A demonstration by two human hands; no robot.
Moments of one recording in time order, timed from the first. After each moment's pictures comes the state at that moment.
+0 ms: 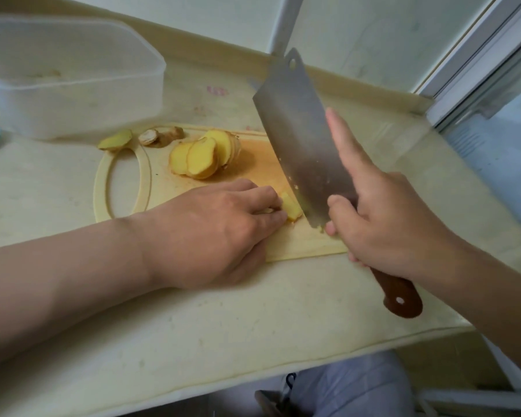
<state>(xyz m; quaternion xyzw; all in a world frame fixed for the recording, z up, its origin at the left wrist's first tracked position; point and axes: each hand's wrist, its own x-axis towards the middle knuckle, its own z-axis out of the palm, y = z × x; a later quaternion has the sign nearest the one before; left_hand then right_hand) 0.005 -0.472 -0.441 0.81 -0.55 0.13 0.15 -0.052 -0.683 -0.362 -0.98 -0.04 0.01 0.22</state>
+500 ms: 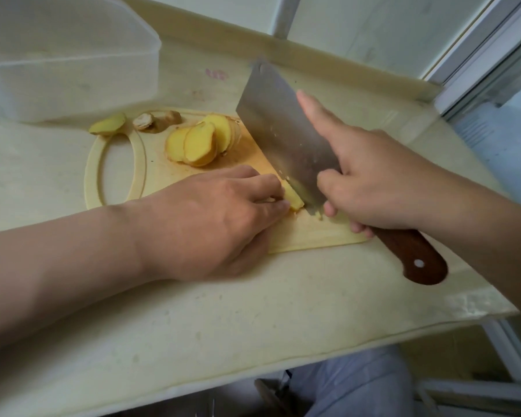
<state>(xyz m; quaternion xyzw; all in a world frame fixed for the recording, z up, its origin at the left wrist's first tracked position) 0.007 -0.474 -0.441 0.81 -0.55 0.13 0.15 -0.020 -0.673 -0.347 -0.98 -0.03 0.11 0.17</state>
